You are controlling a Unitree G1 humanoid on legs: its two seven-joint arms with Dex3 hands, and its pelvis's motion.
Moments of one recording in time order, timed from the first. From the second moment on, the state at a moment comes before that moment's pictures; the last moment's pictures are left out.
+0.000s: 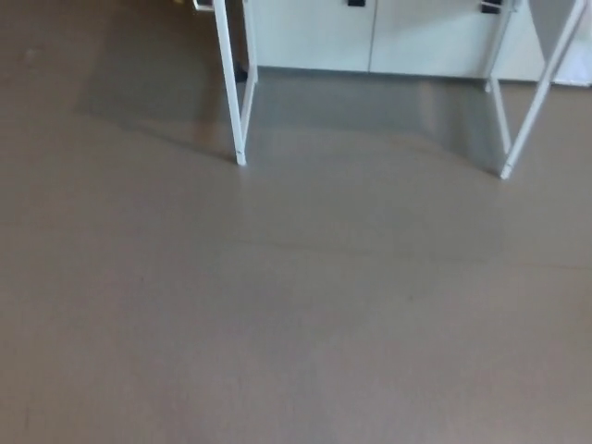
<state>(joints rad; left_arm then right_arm) 0.10 0.64 0.32 1.23 -0.10 0.10 -0.30 0.18 -0.78 -0.18 1.03 -0.09 -0.12 0.18</state>
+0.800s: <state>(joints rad) 0.11 0.62 0.30 1.23 -0.10 0.10 -0.27 0.08 -0.79 -0.14 1.08 -0.11 -0.02 0.14</state>
